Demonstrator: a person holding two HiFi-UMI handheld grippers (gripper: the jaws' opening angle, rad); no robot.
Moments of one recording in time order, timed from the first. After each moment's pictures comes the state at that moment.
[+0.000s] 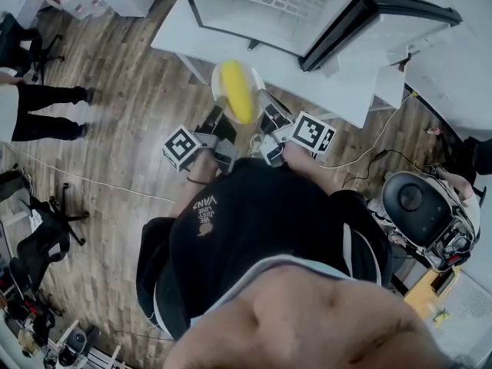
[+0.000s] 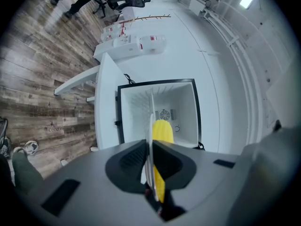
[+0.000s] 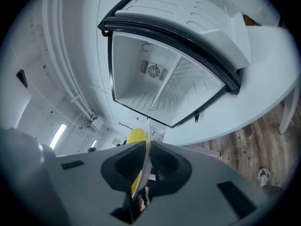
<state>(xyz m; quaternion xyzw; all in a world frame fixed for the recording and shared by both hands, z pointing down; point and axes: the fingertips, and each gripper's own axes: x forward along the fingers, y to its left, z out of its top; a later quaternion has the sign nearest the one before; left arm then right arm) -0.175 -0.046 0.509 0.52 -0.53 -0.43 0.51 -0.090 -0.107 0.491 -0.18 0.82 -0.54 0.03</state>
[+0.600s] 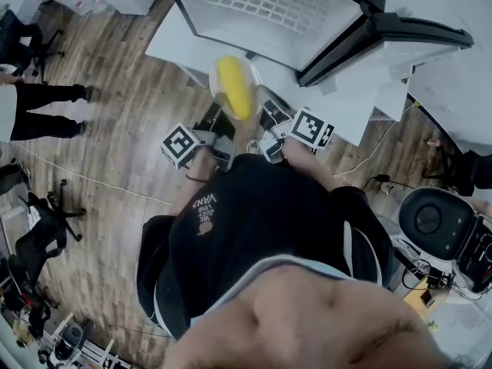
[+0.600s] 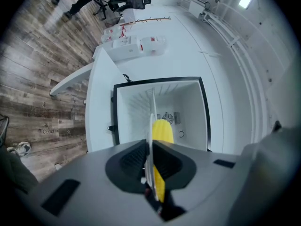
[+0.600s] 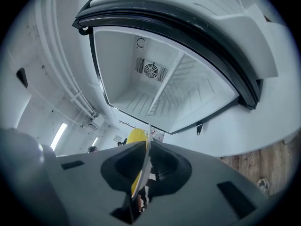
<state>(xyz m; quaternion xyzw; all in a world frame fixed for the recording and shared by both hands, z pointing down) -0.187 -0.113 0.514 0.51 -0.54 -0.45 0.50 -0.106 -0.178 0.497 -0.15 0.83 -0.54 0.02</state>
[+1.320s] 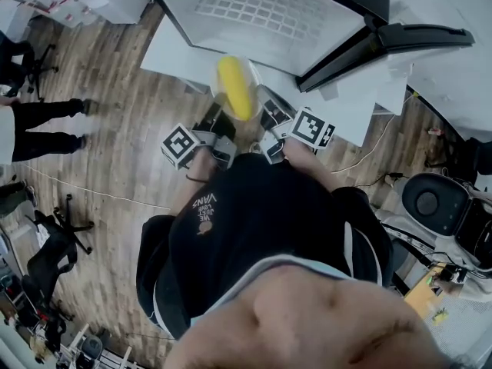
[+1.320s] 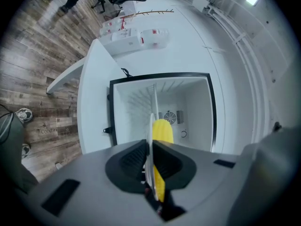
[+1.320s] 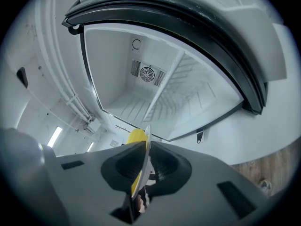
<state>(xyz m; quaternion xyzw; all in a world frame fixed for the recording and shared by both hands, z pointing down) -0.210 -0.145 0.517 0.52 -0.52 -0.43 0.52 -0.125 -0.204 0.498 -0.18 0.82 -0.55 0.03</state>
